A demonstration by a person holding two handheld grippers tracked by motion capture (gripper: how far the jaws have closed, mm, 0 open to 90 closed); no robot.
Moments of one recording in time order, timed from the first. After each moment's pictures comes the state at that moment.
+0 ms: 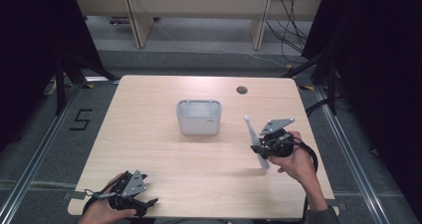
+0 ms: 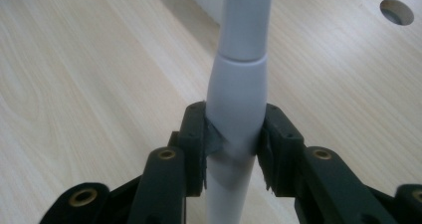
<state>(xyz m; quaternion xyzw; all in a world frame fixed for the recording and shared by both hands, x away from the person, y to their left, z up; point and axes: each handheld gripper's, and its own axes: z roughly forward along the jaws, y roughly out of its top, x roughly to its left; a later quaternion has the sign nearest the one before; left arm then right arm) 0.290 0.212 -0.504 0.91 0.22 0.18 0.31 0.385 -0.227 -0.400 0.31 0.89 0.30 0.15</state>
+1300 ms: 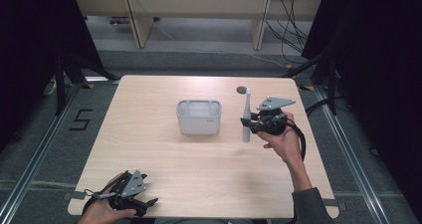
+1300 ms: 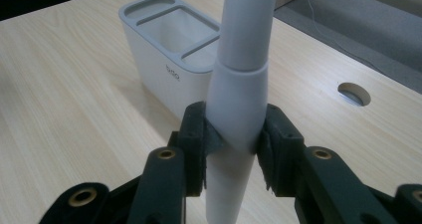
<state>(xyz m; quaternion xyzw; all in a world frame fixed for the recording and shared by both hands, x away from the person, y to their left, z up) 0.289 0.212 -0.505 0.91 0.23 0.17 0.31 0.431 -0.210 -0.380 0.32 0.83 0.42 0.19</state>
